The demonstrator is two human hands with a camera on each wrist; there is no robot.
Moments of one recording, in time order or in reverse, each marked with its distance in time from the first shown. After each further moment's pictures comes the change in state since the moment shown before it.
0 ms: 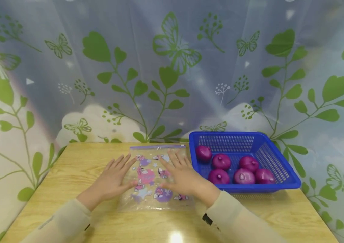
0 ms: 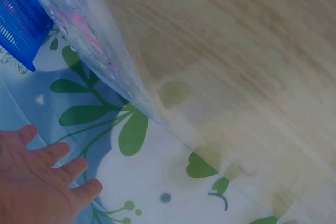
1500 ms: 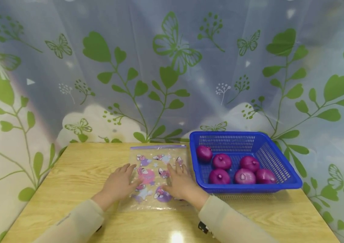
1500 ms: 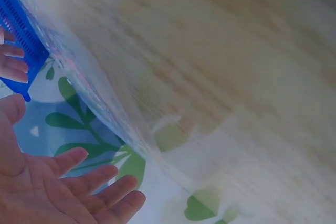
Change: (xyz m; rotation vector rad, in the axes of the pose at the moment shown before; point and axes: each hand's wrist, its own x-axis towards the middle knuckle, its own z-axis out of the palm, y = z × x) left_hand 0.010 0.013 0.027 -0.043 -0.075 -0.255; right_hand 0.019 0.006 0.058 0.108 0.015 0.296
